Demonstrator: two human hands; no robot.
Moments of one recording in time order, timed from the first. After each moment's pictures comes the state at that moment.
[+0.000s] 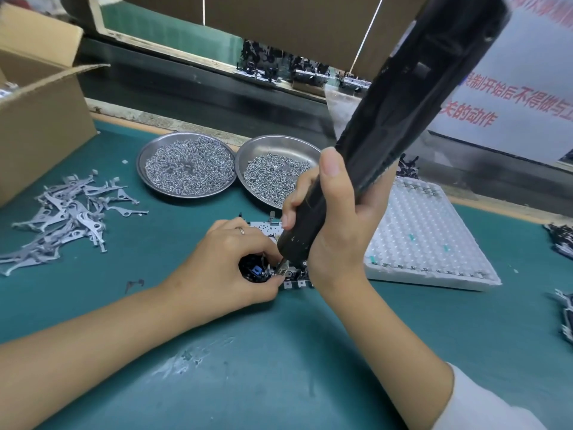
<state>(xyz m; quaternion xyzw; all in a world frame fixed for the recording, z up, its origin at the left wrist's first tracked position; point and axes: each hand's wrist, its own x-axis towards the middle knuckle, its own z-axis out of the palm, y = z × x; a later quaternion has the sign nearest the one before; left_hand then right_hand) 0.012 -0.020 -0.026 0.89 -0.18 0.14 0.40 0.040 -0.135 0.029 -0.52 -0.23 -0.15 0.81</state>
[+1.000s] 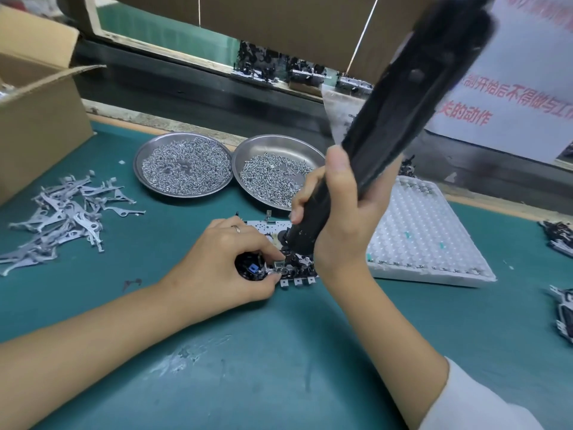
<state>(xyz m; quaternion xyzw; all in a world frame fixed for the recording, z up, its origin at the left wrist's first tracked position) 0.010 -0.020 -0.028 0.88 -0.17 0.16 0.42 0.051 -0.146 0.025 -0.53 -0.23 -0.19 0.79</state>
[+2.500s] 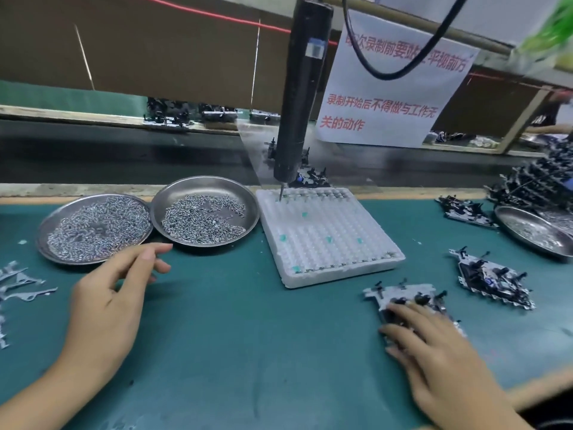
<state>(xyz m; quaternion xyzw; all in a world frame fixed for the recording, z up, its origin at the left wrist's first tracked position) 0.029 -0.008 -0.042 0.75 -0.05 0.25 0.61 -0.061 -0.365 -0.030 -0.96 -0.15 -0.25 -0.04</state>
